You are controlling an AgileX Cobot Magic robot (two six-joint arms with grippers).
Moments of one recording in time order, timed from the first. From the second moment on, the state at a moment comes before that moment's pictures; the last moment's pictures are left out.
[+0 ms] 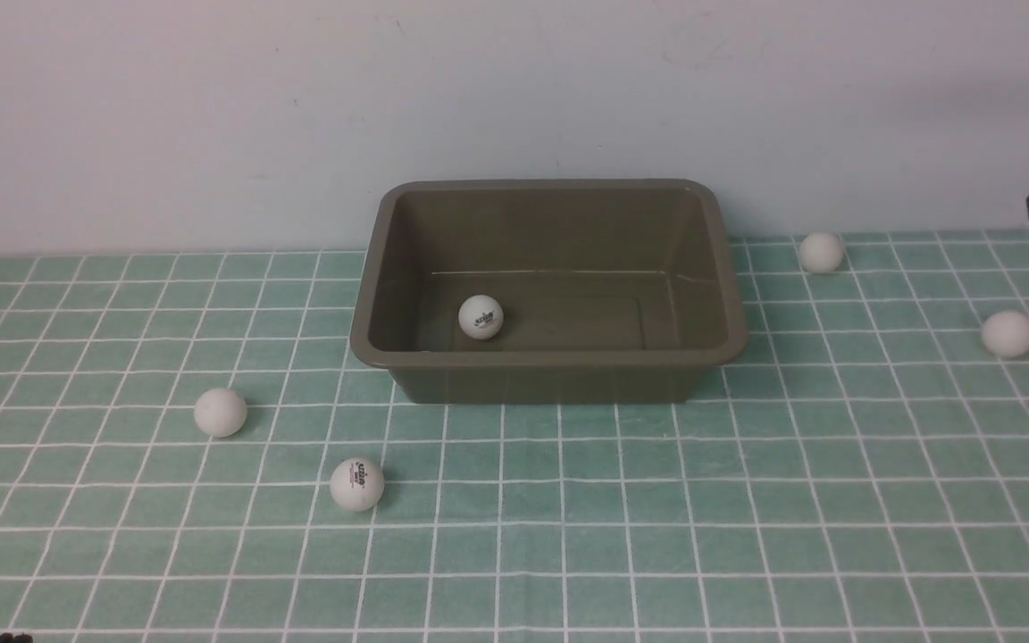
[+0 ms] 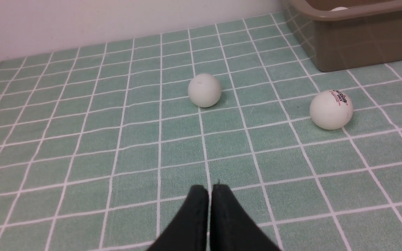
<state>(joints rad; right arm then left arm) -0.15 1.79 -1.57 0.07 1.05 -0.13 -0.02 -0.01 0.03 -0.13 0.37 0.20</state>
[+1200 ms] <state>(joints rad) -0.15 2.22 -1.70 -0.12 0.88 -0.05 -0.02 -0.01 0.03 -0.13 0.37 0.20</state>
